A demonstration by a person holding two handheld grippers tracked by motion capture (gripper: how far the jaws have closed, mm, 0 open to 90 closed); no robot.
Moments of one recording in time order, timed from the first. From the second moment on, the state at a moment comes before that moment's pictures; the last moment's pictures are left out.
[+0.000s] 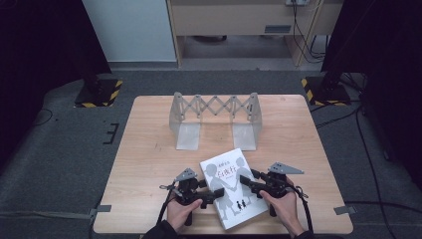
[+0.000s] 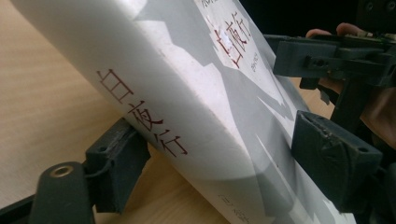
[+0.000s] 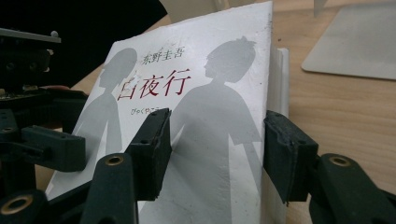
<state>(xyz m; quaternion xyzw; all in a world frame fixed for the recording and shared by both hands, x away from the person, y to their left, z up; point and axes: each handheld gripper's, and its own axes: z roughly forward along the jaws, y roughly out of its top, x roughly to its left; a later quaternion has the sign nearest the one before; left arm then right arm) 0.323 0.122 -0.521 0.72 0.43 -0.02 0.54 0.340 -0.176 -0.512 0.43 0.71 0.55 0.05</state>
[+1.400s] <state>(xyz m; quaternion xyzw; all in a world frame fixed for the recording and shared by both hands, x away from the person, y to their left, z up) 0.332 0.120 -0.493 0.65 0.42 -0.03 0.63 0.343 -0.200 -0.498 0.42 0.69 0.58 0.11</state>
